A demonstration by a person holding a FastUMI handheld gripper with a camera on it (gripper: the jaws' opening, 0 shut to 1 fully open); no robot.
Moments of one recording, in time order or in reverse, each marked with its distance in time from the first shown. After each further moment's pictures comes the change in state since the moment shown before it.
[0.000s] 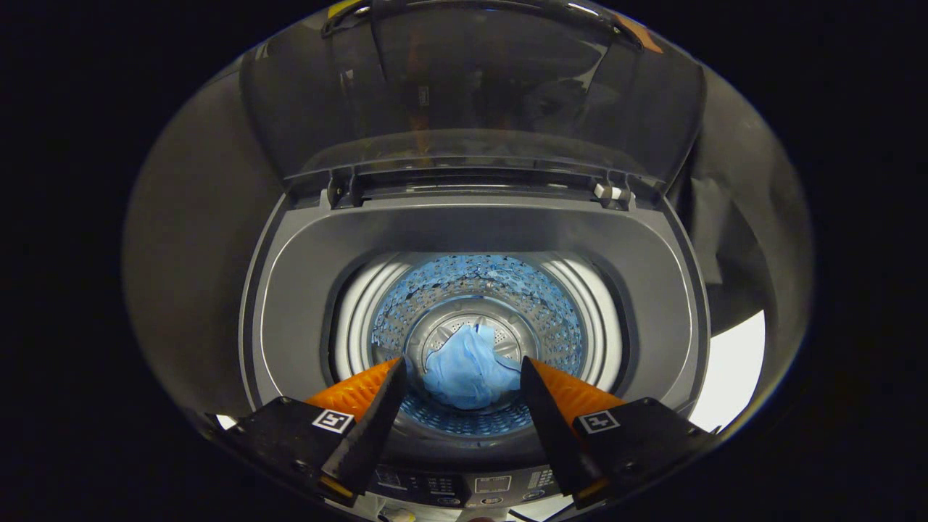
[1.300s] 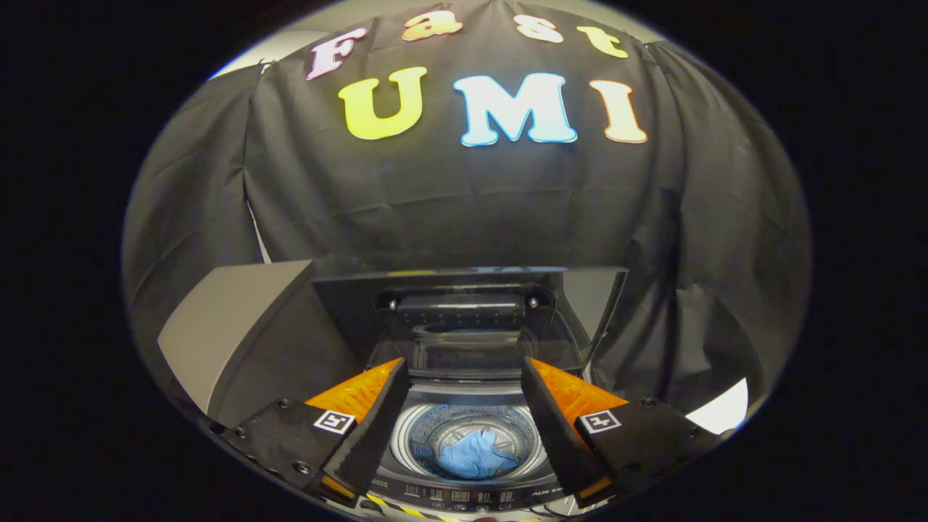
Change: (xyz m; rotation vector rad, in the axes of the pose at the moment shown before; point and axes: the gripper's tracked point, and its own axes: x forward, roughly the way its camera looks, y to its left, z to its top) arm -0.200 -0.037 0.174 0.017 -0.535 0.126
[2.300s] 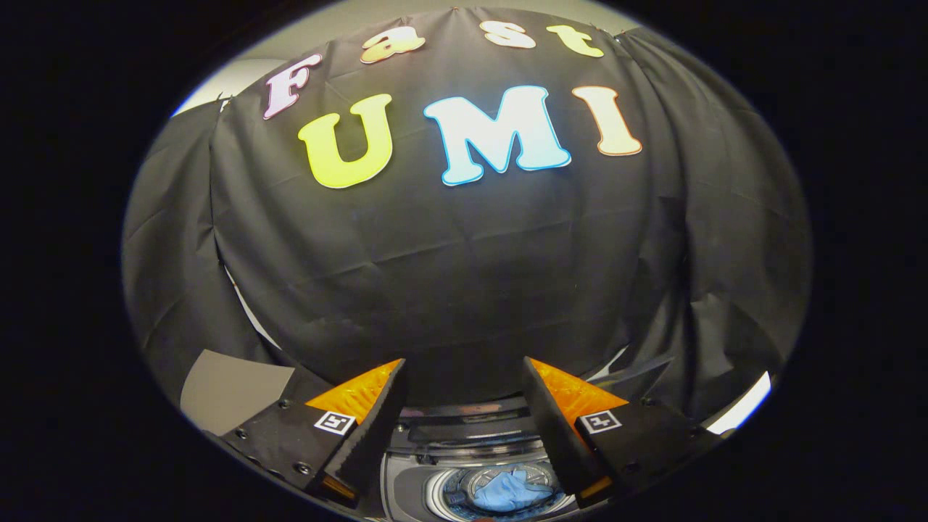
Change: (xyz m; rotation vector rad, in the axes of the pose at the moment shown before) arm 0.095 0.011 0.097 0.125 -0.103 -0.031
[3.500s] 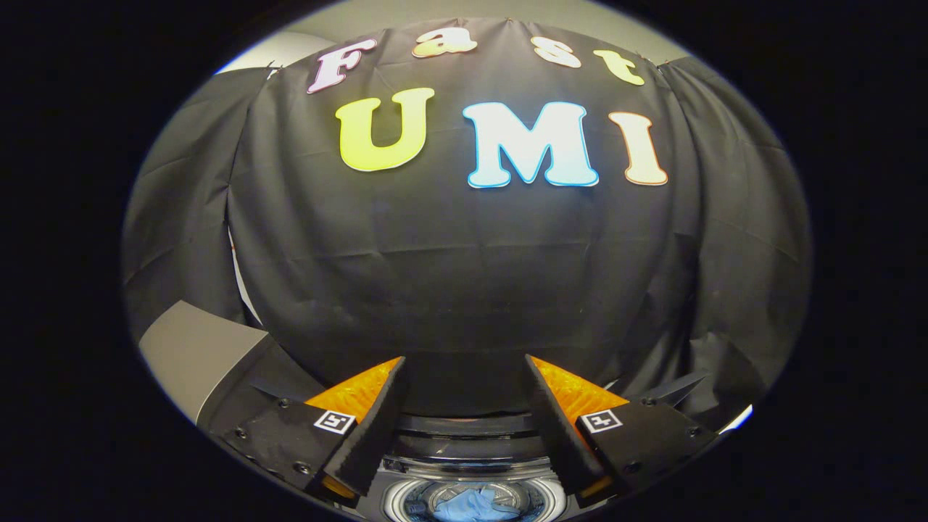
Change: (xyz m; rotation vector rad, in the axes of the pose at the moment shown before) arm 0.012 0.007 -0.032 -0.177 -0.089 0.012
